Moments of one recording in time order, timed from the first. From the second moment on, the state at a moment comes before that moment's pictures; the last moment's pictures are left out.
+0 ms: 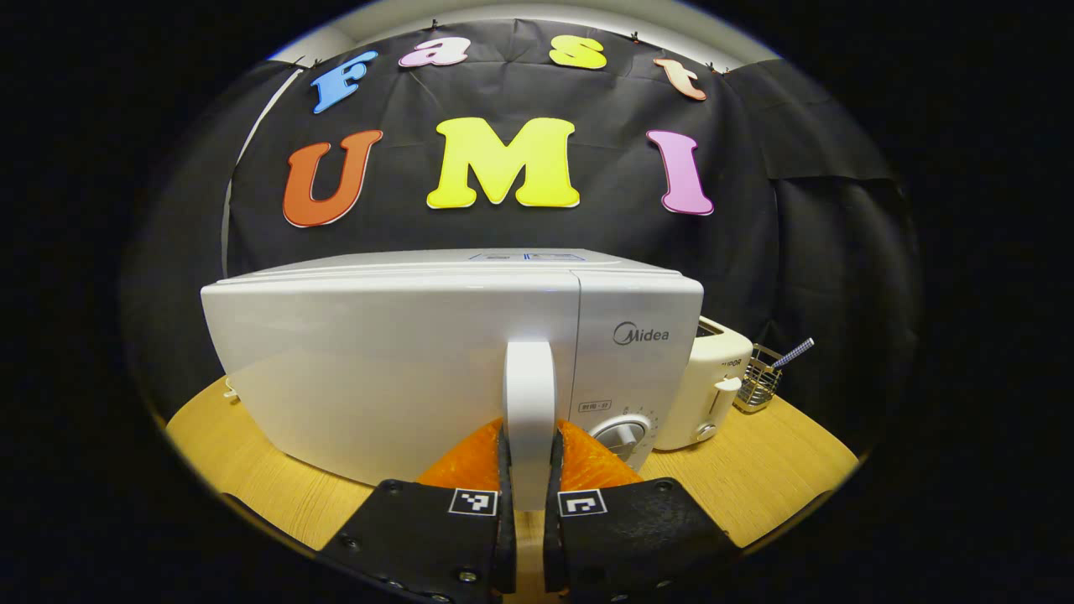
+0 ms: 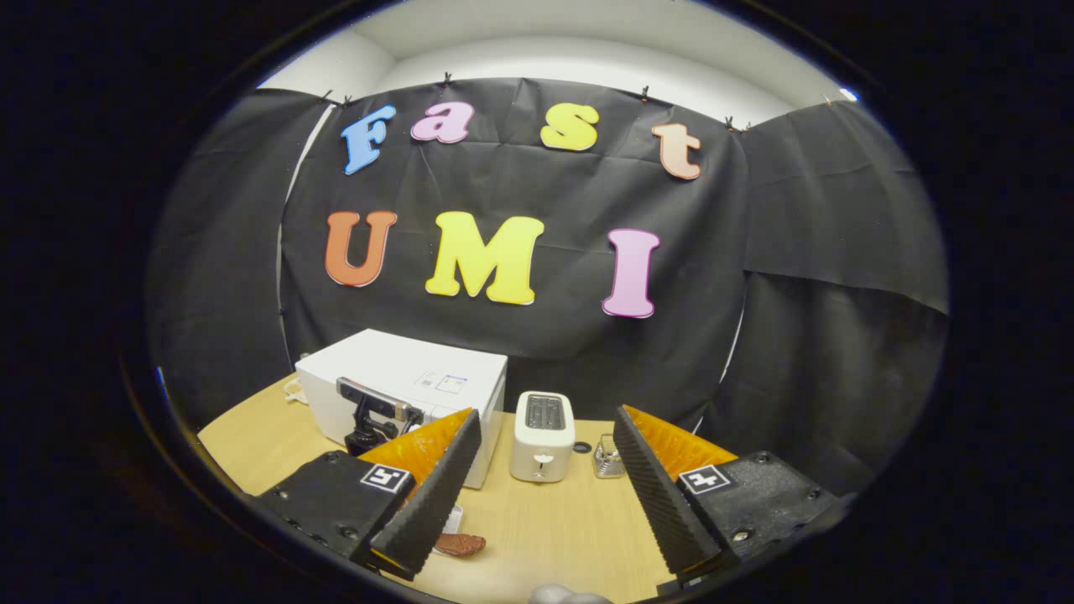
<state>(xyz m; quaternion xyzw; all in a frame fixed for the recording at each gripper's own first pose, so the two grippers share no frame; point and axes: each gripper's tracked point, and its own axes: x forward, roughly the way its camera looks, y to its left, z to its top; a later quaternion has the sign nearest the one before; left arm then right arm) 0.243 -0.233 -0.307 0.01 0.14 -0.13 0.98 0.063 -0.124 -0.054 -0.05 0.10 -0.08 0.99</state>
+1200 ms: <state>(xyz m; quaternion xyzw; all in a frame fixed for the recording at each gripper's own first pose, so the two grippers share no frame) 0.074 -0.098 -0.304 0.05 0.18 -0.12 0.98 0.005 -0.039 -0.042 -0.05 0.08 -0.02 1.00</state>
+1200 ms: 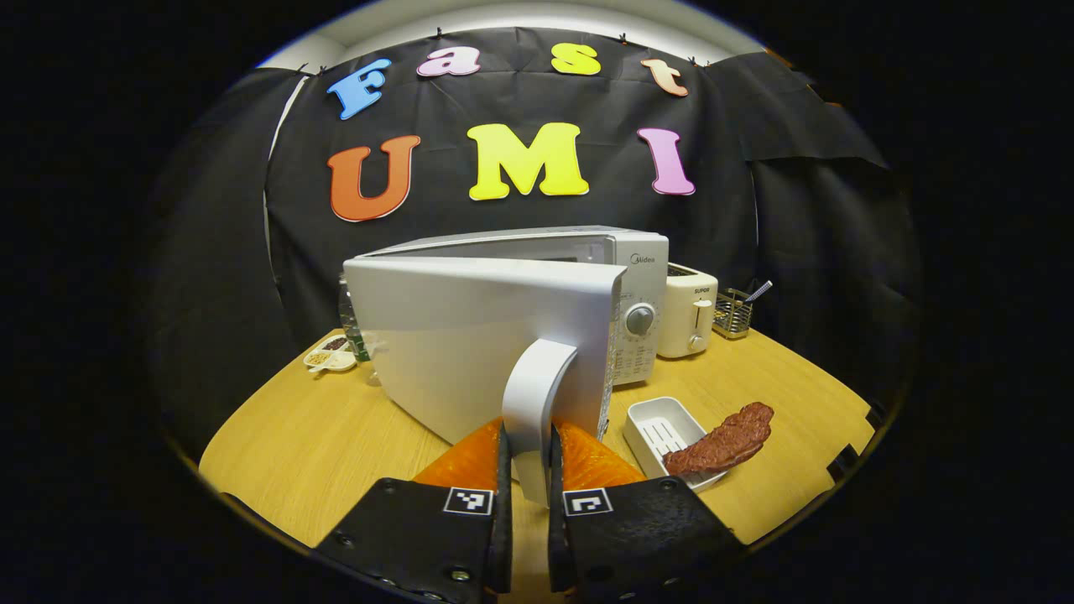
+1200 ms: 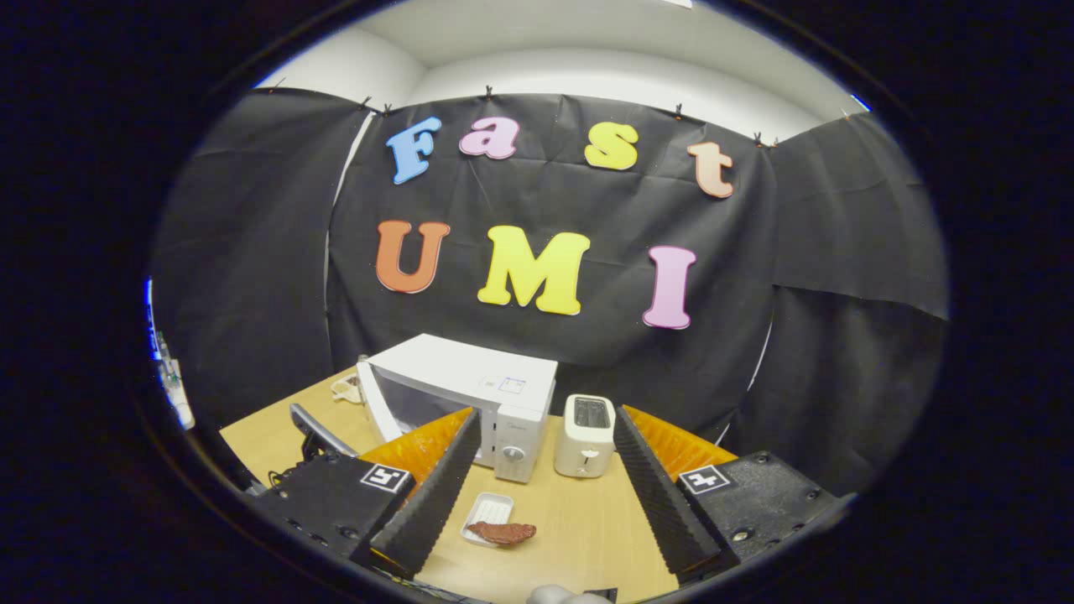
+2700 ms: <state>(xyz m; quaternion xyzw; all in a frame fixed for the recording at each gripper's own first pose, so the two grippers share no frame) 0.005 0.149 -0.283 0.11 0.17 0.01 0.98 -0.016 0.069 -0.060 -0.06 0.10 0.06 0.99</state>
